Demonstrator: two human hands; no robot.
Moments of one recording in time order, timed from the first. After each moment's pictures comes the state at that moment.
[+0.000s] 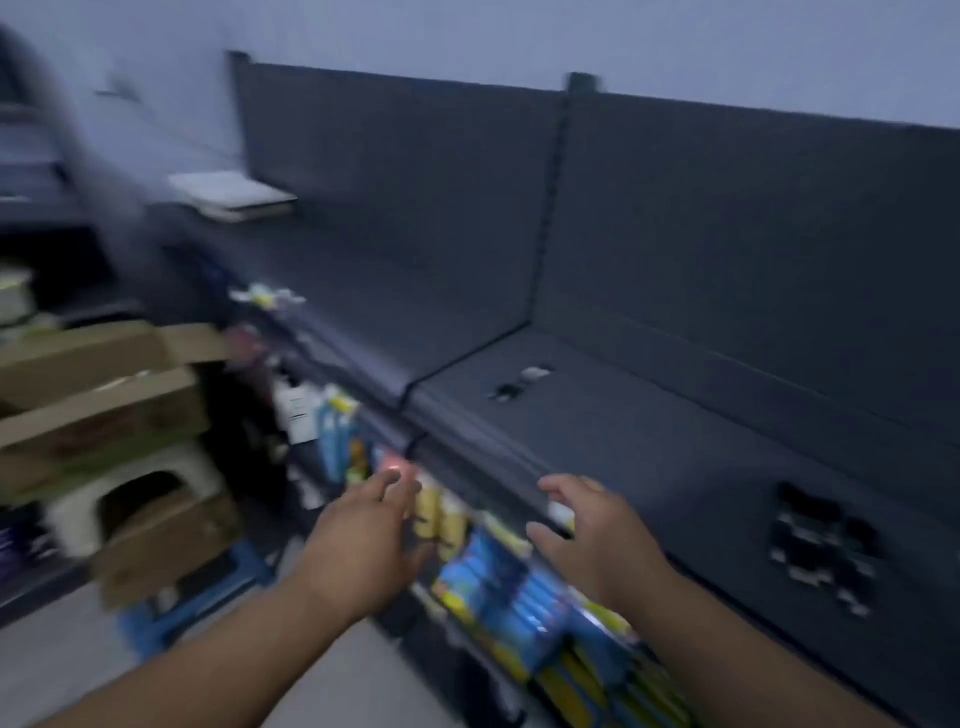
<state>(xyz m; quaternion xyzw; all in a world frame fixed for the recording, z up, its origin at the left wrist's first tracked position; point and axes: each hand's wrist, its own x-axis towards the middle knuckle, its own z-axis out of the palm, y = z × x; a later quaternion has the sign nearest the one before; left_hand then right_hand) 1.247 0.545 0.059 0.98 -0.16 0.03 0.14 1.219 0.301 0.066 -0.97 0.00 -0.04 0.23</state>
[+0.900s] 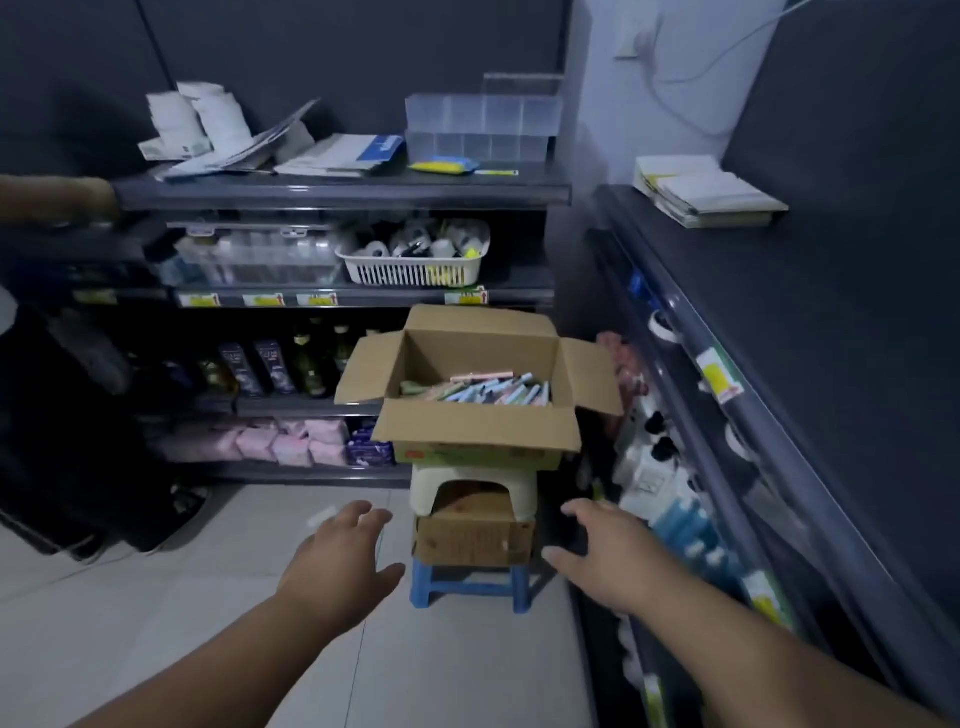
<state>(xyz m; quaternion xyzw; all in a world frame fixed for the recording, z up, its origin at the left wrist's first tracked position) 1.382 0.938 -0.015 0.93 0.34 -0.06 0.14 1.574 0.735 -0.009 -0.91 -0.33 0.23 0.12</state>
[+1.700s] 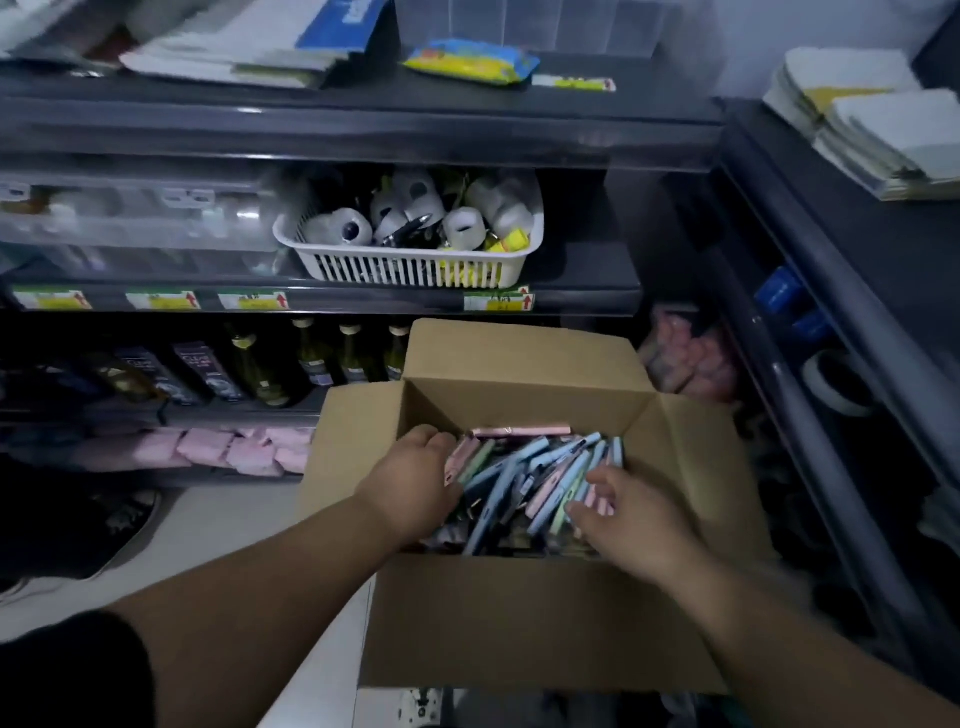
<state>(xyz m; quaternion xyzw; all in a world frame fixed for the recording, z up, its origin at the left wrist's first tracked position) 1.663 1.193 -0.075 0.94 0.25 -0.12 0.22 1.786 0.987 -0.073 -0.91 -0.20 0.30 0.18</state>
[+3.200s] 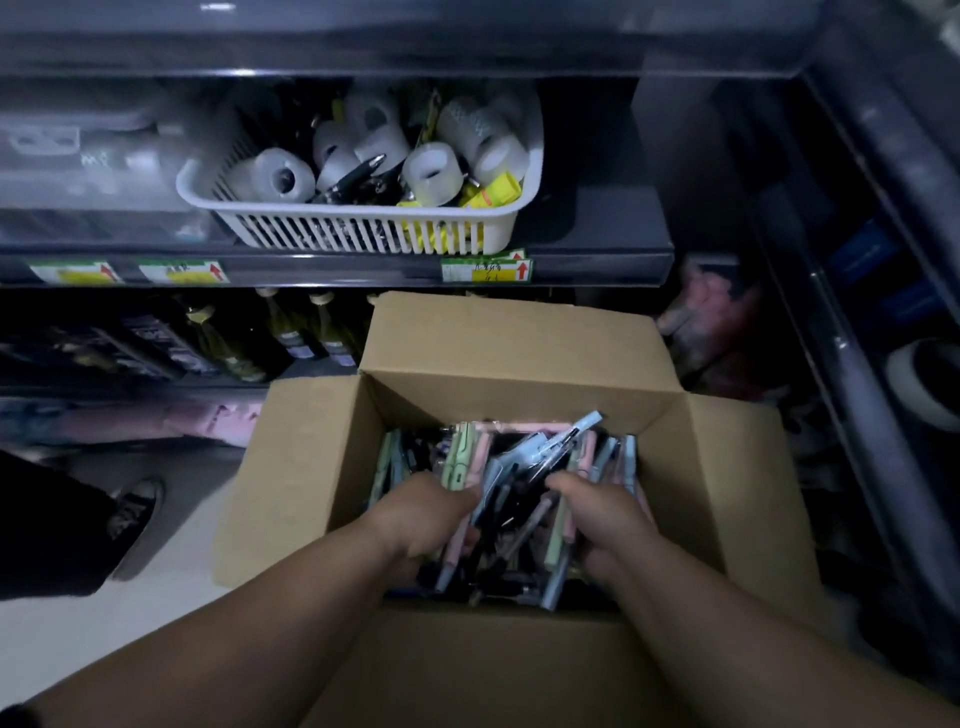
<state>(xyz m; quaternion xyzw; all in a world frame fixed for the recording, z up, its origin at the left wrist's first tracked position) 1.720 1.170 -0.113 0.56 0.49 -0.16 0.64 1.829 1.043 -0.146 -0.72 0.23 0.43 0.49</state>
